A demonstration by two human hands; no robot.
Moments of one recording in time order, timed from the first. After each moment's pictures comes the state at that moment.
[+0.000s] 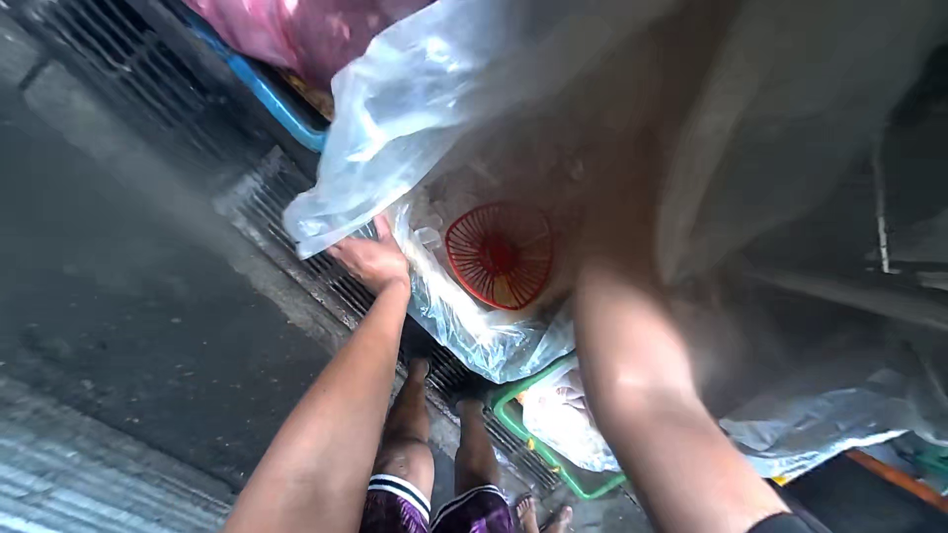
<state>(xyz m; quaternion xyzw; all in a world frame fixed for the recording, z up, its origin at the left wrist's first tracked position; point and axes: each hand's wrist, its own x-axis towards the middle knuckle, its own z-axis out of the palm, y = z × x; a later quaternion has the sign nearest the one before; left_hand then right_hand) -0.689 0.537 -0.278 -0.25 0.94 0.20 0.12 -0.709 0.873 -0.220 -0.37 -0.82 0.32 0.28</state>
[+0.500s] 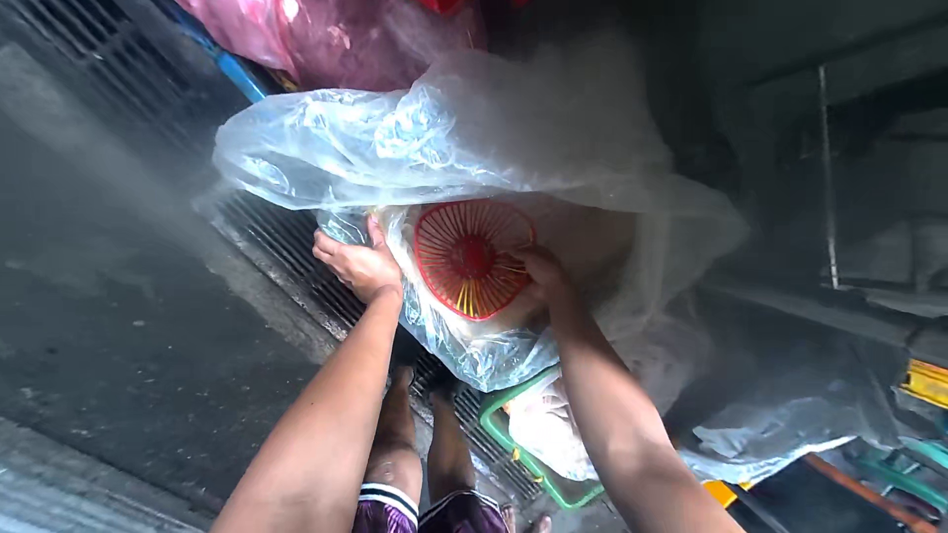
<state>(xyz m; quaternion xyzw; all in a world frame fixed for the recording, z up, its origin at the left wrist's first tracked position) -0.686 0.538 -0.283 -0.28 0.94 0.19 0.10 -0.528 0.766 -0.298 -0.60 -0.47 0.62 -0.19</state>
